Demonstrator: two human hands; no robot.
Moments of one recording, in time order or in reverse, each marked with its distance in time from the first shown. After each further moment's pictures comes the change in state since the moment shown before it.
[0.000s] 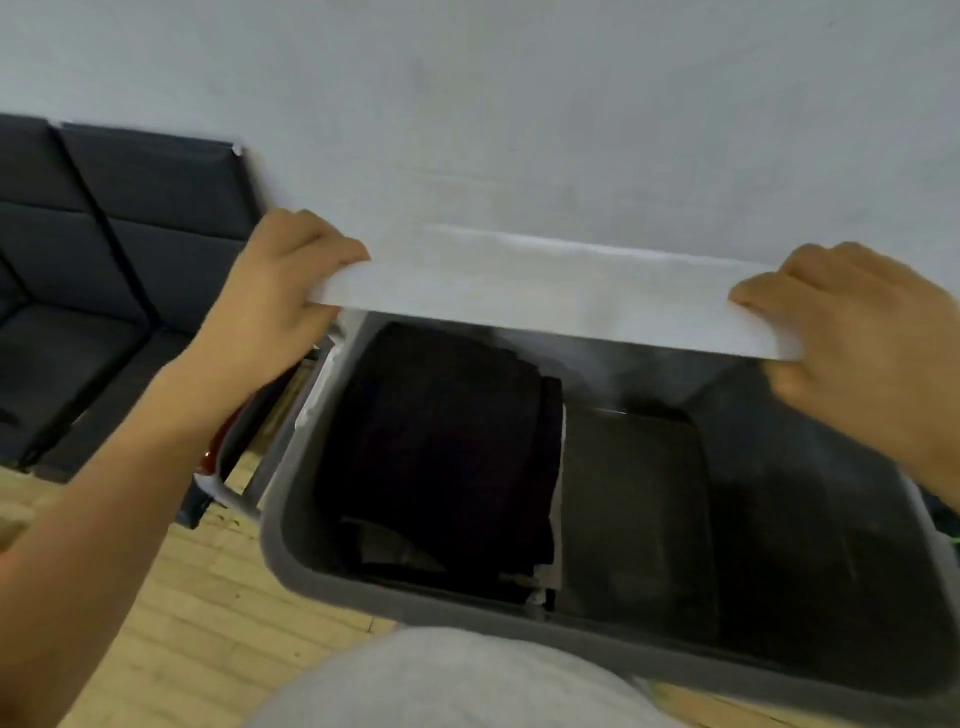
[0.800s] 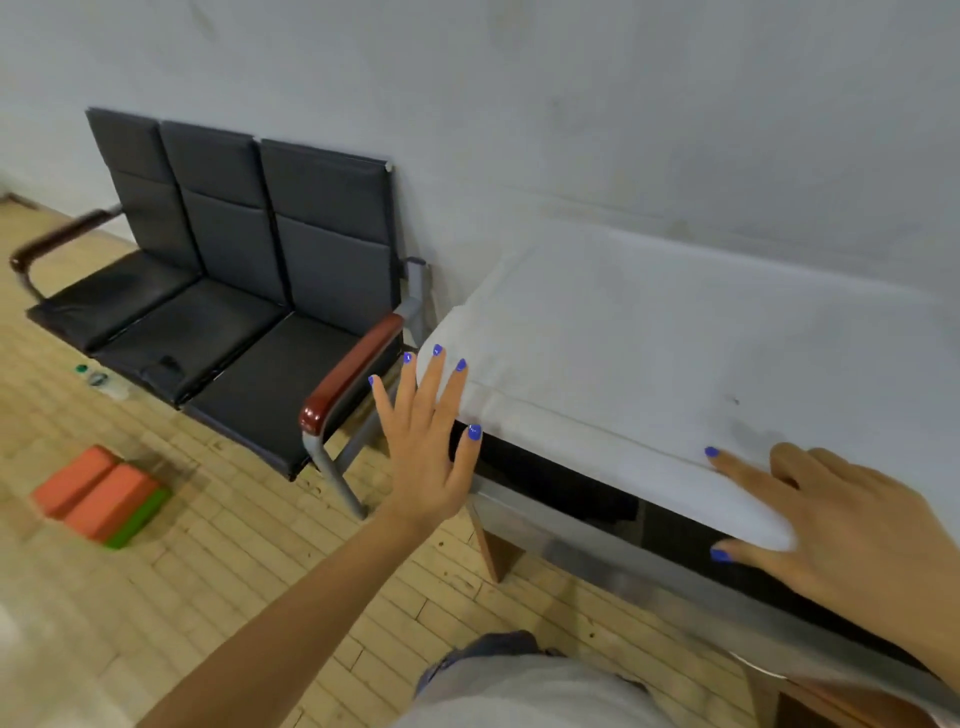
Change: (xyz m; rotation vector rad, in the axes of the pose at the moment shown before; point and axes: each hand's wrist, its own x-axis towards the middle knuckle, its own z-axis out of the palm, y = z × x) left_hand -0.144 0.083 0.058 -0.024 0.265 -0.462; right_hand -0.073 -0.077 0.019 0.170 -0.262 -0.183
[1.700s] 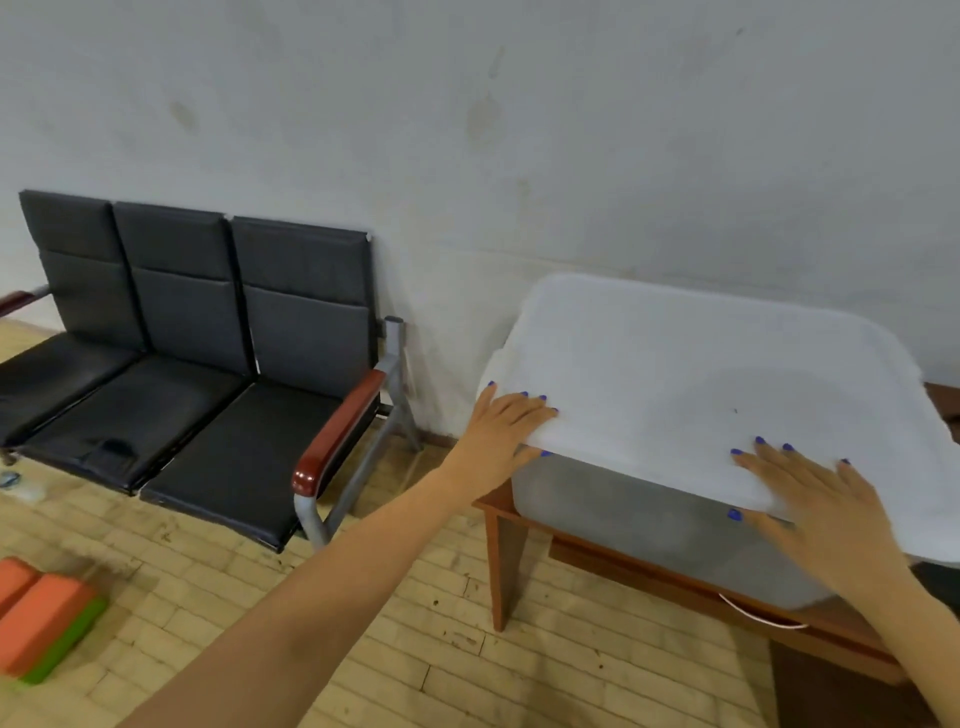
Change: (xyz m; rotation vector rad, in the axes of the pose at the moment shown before) left_hand 0.021 -0.057 -0.010 -0.033 -0.541 0.410; right_hand -0.043 -0.078 0.017 -0.053 -0.237 0.578
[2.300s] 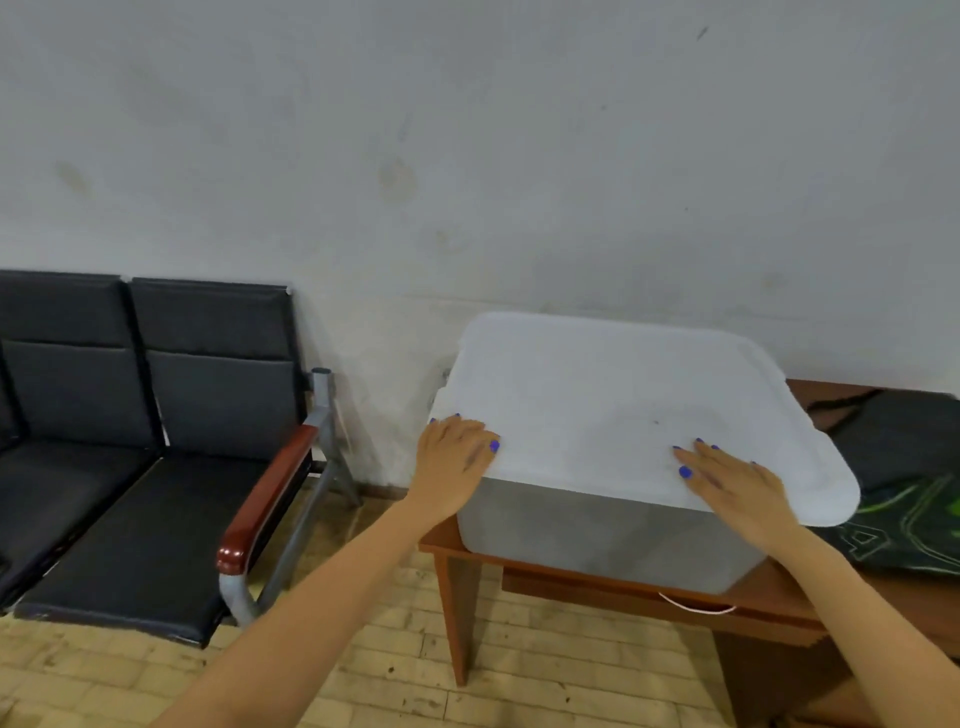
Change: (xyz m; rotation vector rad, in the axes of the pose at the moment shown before) left_hand 0.018 0.022 -0.008 -0.175 -0.040 -0.226; right_hand 0.010 0.012 -0.002 0.296 -0.111 0.268
